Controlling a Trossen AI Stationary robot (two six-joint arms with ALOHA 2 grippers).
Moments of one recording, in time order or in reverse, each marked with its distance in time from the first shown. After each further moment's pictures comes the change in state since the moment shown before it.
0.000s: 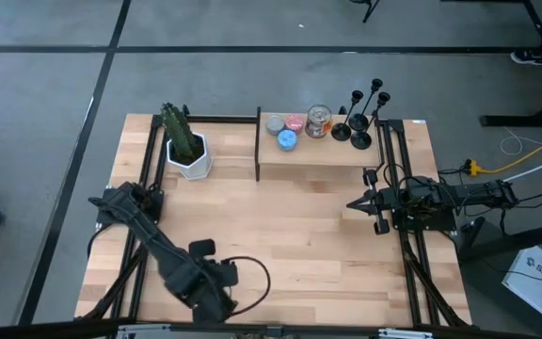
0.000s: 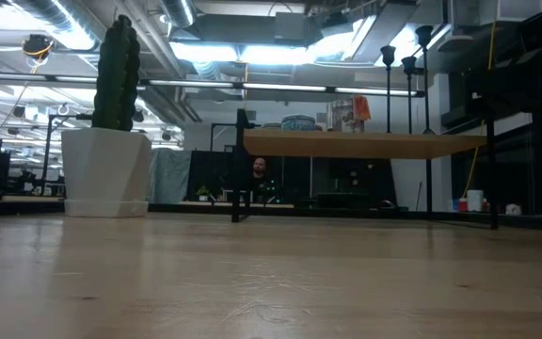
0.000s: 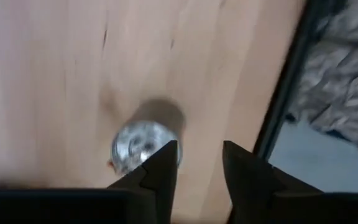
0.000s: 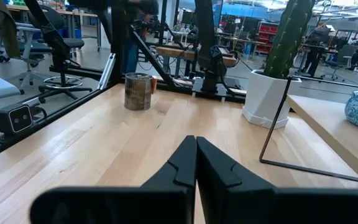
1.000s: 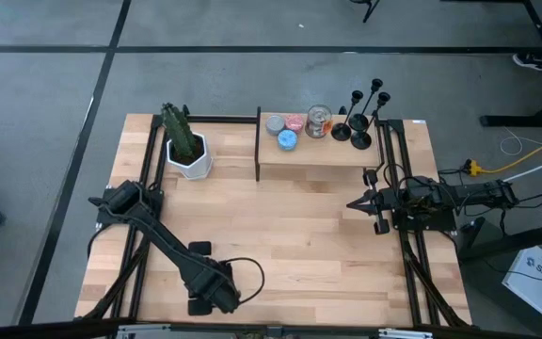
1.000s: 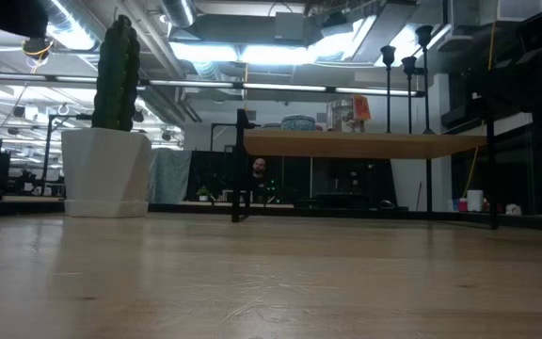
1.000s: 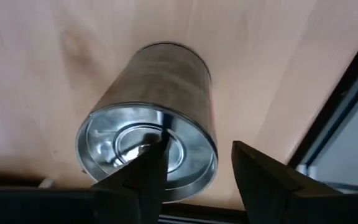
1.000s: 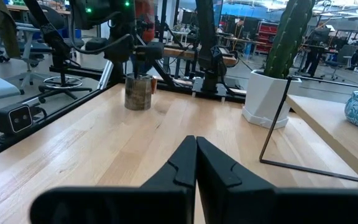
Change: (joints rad) left arm 0.031 -0.001 -0.425 0.189 0.211 0.115; right arm 0.000 0.000 0.000 0.000 0.000 0.000
